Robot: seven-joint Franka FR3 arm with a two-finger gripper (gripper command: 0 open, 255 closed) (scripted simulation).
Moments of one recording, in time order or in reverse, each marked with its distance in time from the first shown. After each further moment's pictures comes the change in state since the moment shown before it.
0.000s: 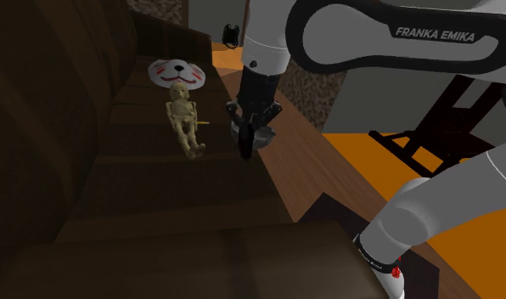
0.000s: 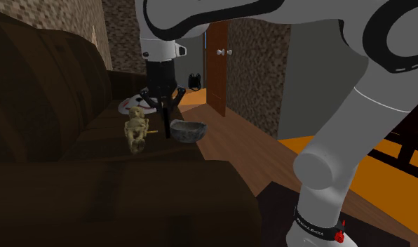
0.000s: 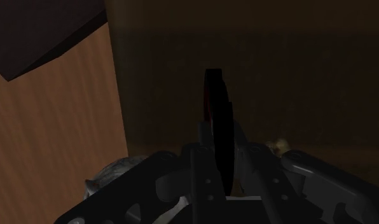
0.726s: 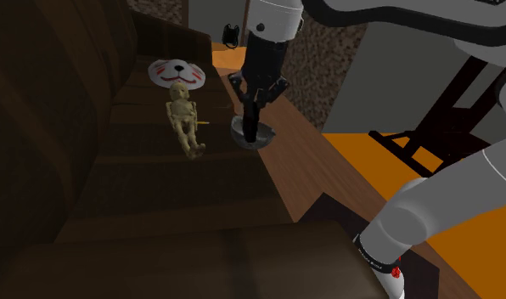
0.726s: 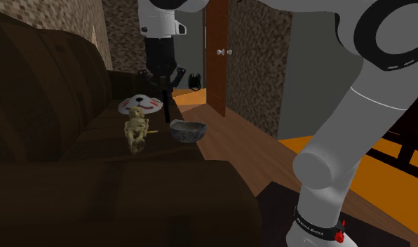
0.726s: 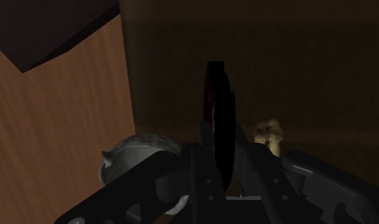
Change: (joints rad) arm -0.016 0.034 -0.010 0.168 -0.023 -0.139 -0.006
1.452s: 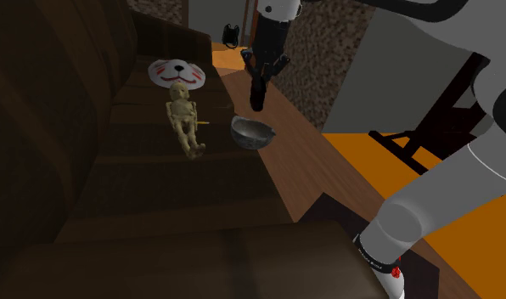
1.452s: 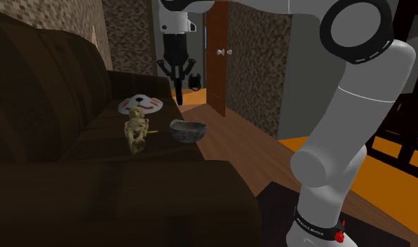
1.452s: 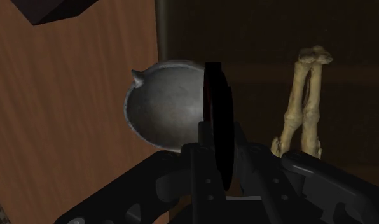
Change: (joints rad) arm -0.091 0.124 -0.124 0.131 -0.082 -0.022 -0.199
